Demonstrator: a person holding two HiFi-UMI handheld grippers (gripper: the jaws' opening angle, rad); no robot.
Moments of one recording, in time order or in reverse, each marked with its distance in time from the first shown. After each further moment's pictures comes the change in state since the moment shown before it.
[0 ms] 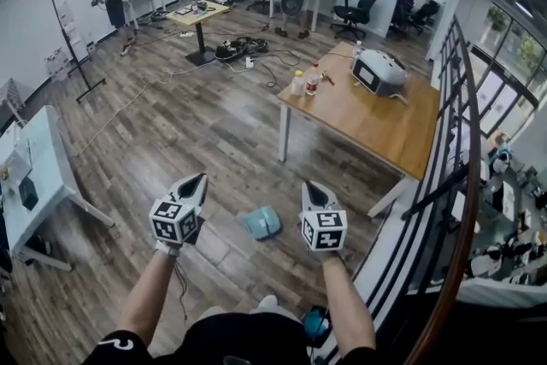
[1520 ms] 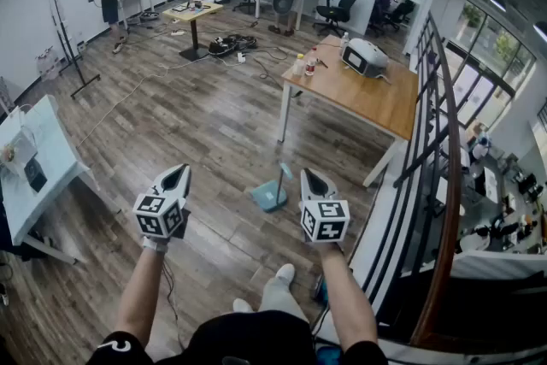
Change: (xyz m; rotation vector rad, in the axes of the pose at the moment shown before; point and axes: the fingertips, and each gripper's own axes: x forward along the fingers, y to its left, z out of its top) left arm -0.316 0.062 -0.026 -0.011 -0.076 -0.005; right arm -0.190 0.250 -0.005 -0.002 -0.074 -0.070
